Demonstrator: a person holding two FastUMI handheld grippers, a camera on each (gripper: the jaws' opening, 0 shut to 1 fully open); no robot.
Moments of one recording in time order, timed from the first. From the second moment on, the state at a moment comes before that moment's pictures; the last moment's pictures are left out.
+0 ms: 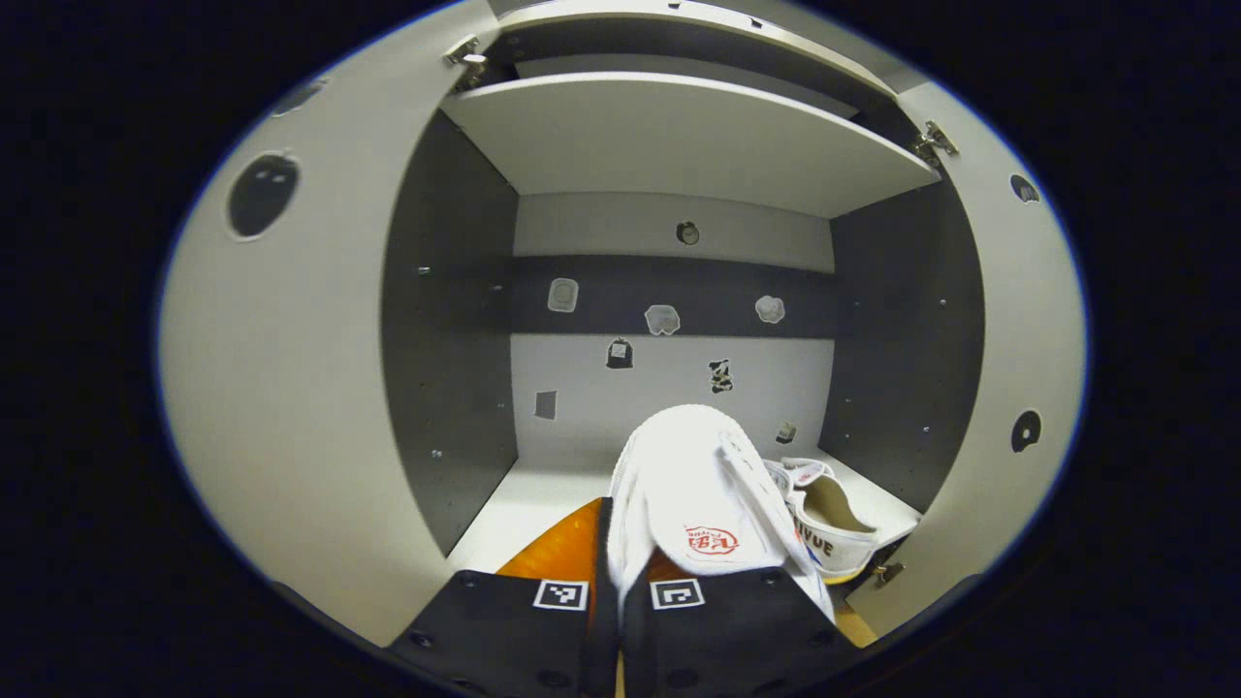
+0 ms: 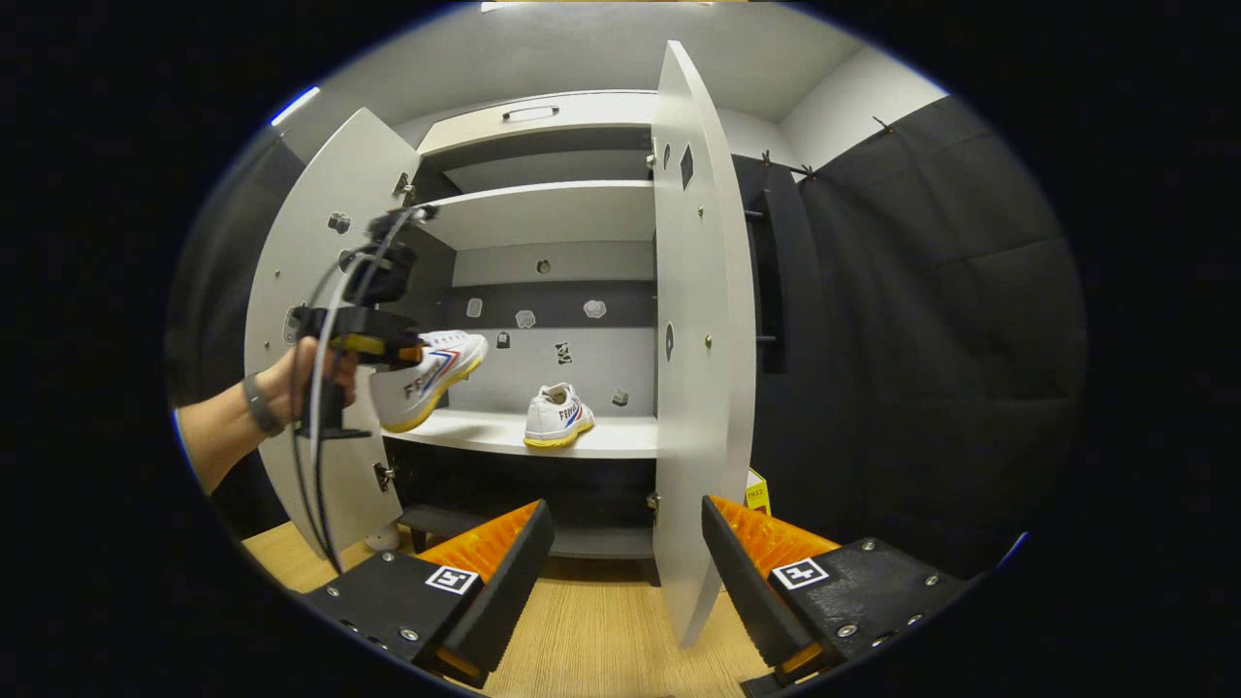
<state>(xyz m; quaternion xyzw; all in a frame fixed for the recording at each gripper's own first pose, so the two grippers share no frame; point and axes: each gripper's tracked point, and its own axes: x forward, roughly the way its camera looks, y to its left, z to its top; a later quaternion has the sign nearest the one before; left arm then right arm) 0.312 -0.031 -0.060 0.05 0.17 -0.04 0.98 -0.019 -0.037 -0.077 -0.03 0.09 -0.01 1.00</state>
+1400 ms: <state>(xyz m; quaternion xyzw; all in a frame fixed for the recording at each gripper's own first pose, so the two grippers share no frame) 0.380 -0.023 -0.160 0.05 0.31 0.00 0.95 -0.027 -0.050 -0.077 -0.02 0.09 -0.04 1.00</state>
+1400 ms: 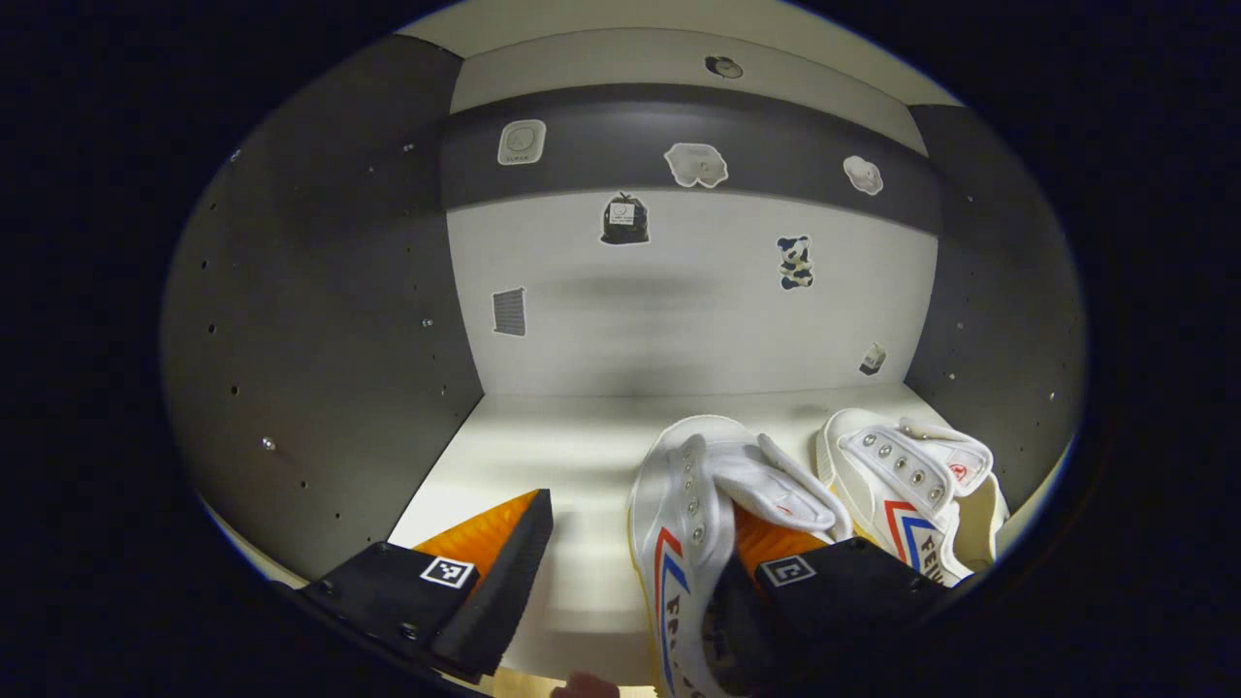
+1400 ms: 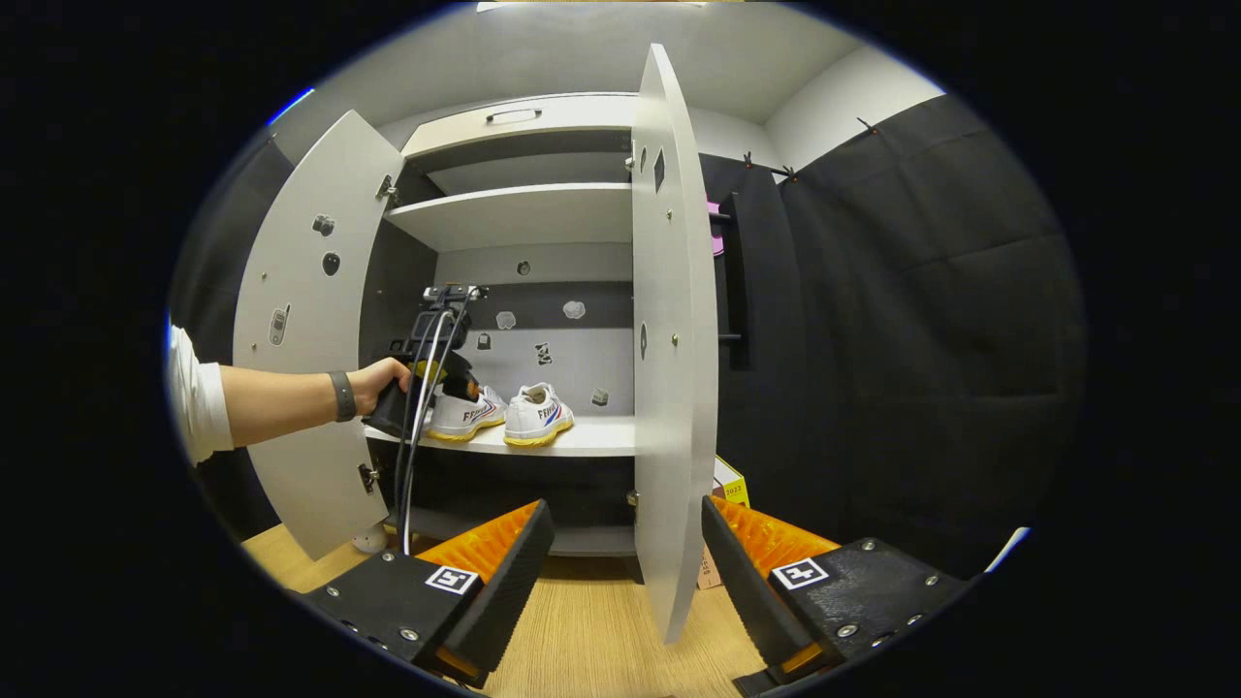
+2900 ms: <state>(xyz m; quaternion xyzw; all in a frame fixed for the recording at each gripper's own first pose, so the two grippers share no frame) 0.011 -0.011 -0.064 -0.01 0.08 -0.03 1.00 -0.039 -0.019 -0.091 0.03 0.09 0.02 0.99</state>
